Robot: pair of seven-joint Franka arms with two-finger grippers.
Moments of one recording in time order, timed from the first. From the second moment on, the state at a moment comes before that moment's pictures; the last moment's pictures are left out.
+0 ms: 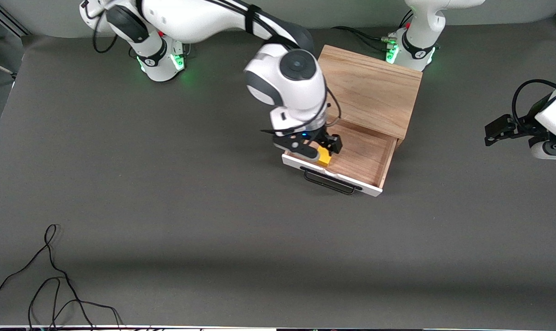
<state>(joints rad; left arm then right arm) -0.04 0.04 0.01 -1.60 0.02 1.63 0.05 0.65 0.75 0.32 -1.02 -0.18 1.90 1.44</state>
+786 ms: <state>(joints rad) -0.04 0.04 0.01 -1.60 0.01 1.63 0.05 0.21 0.43 0.30 -1.16 -0.06 1.68 0.75</state>
